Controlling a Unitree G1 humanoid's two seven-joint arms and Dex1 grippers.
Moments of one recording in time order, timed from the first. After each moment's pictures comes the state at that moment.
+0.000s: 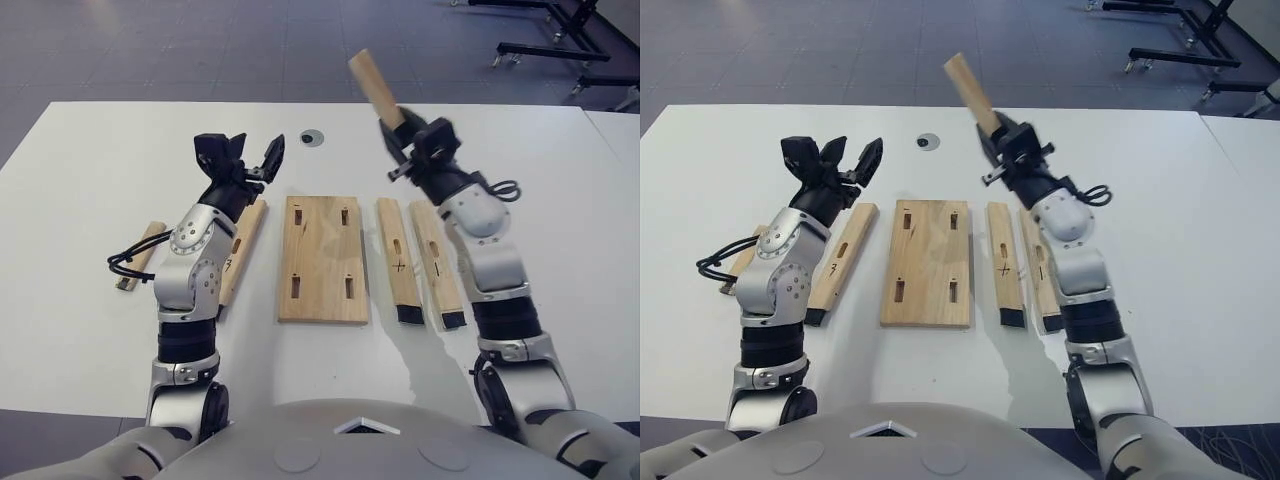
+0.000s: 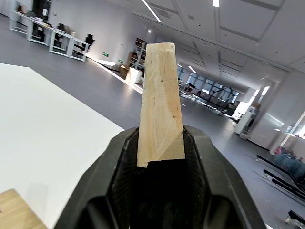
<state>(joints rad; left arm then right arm) -0.24 0.05 0.09 -0.24 -0.44 0.49 -0.29 -0.31 -0.29 0.14 -0.01 0.01 -0.04 0.33</state>
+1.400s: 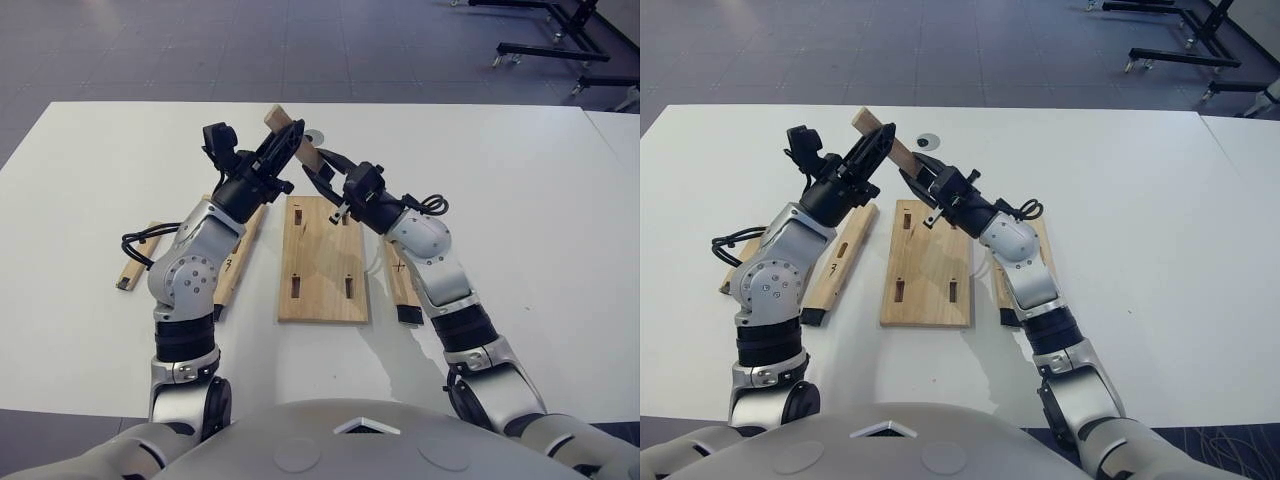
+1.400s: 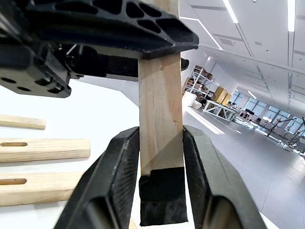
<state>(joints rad) -0.26 0.03 0.11 -0.28 -0.78 0.58 -0.37 -0.31 -0.19 0.28 0.05 0.00 -0.18 0.49</state>
